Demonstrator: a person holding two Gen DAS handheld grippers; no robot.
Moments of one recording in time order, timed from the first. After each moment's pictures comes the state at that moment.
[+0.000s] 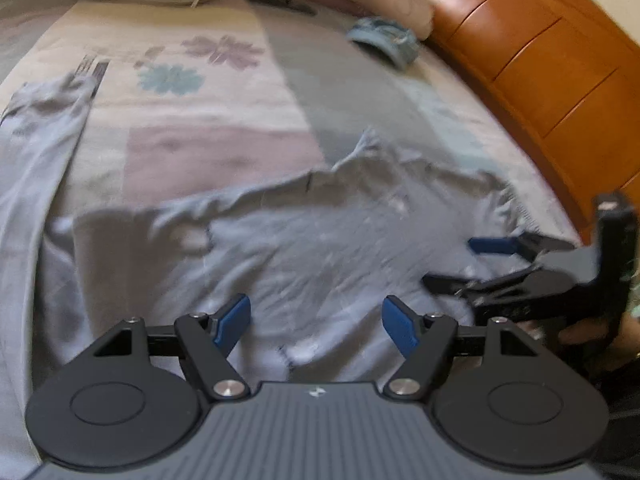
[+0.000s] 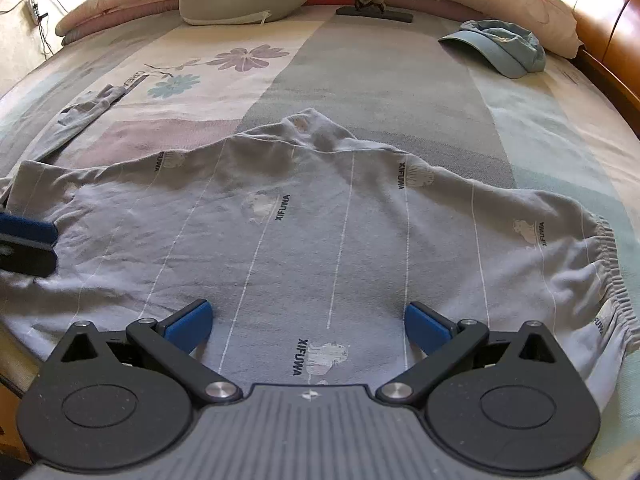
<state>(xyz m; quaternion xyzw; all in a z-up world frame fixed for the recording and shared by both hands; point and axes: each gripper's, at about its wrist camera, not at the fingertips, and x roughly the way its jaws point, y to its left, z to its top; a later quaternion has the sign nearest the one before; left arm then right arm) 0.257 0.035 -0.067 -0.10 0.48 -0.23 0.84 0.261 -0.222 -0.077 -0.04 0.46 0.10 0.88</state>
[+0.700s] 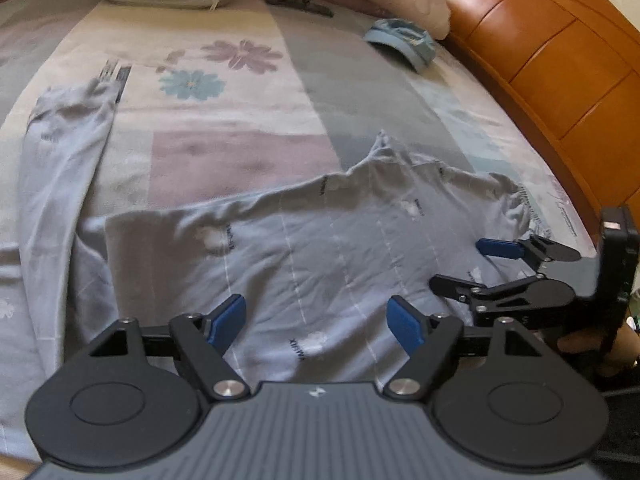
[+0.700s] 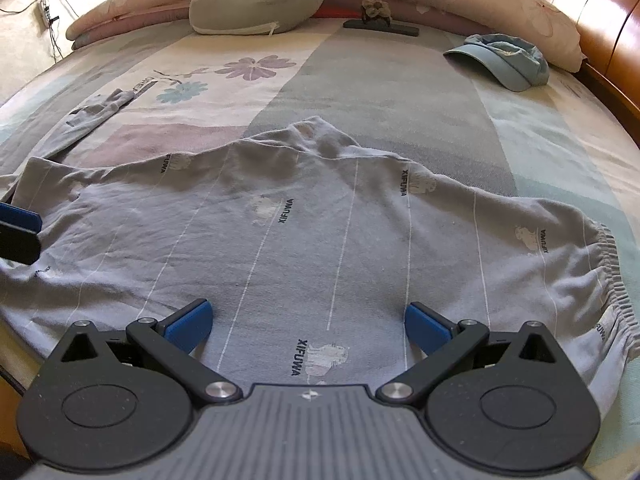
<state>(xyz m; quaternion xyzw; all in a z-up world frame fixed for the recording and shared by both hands) 0.256 0.042 -0.056 -0.10 0.50 -0.20 0.83 0.256 -0.224 -0.080 -0.04 0.44 0.11 0.89</state>
